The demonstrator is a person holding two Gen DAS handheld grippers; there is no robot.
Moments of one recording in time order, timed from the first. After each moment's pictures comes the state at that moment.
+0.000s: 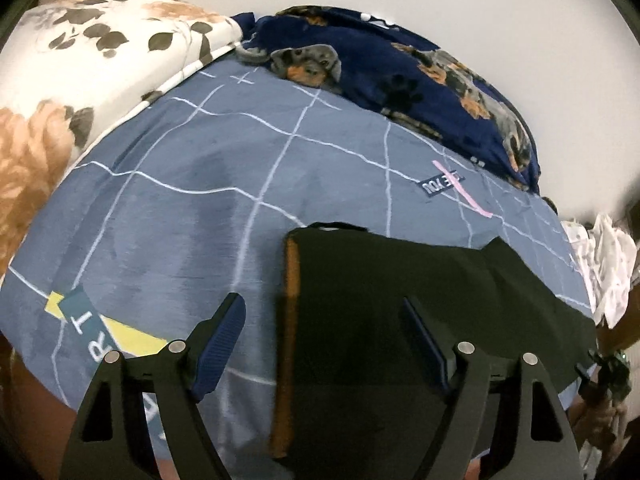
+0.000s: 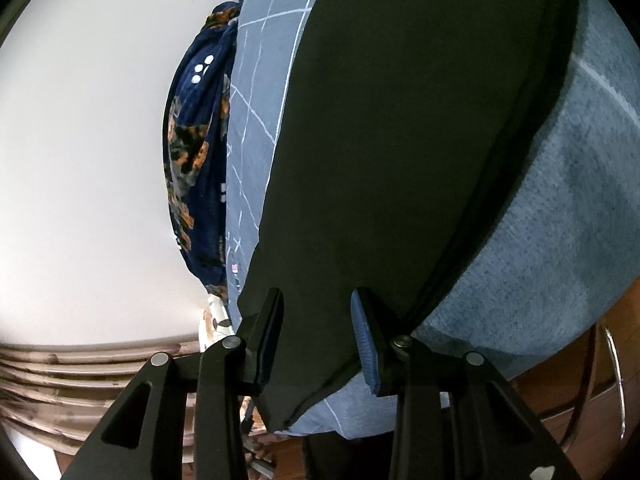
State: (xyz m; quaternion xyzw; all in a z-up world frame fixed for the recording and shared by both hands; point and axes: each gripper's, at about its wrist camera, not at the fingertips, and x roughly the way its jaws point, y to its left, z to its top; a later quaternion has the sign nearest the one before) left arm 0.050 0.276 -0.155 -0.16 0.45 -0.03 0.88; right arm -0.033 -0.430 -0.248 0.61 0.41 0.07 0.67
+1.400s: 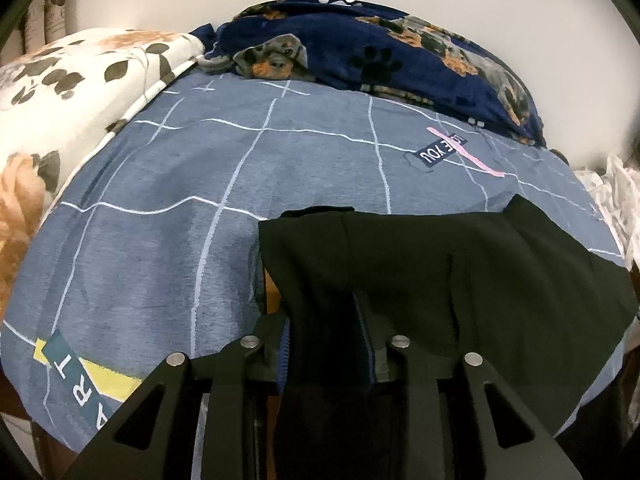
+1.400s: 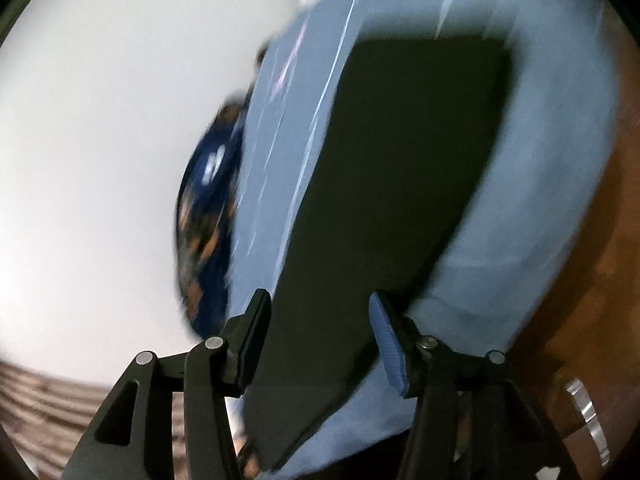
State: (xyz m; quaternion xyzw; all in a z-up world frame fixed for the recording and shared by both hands) left arm 0.065 0.235 -0.178 -0.07 0.44 -0.04 0.89; right arm -0.093 -0.576 -0.205 0.59 0.31 -0.05 0.74
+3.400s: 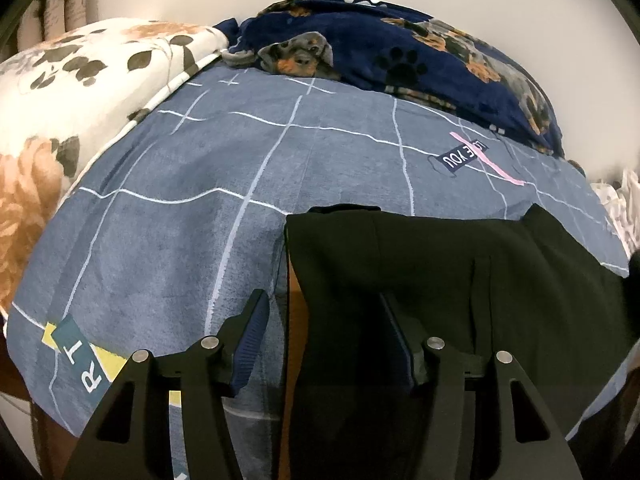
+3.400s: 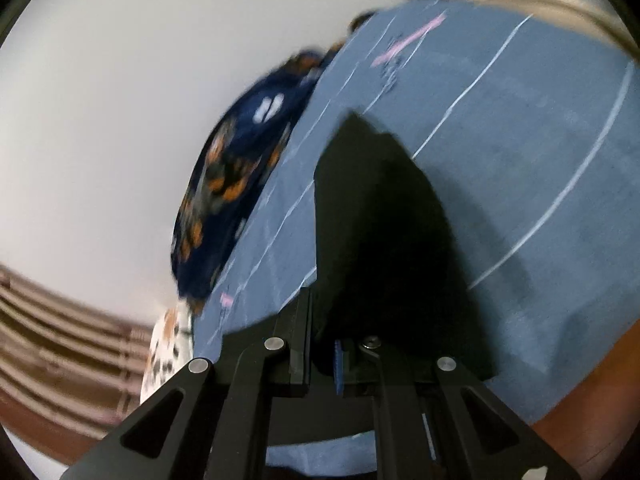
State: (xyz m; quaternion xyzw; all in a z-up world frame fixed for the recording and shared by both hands) left arm 0.063 0.242 -0.181 -0.08 0.45 -0.01 0.89; right arm 0.025 -0.452 -0.162 0.45 0.38 0.09 0.80
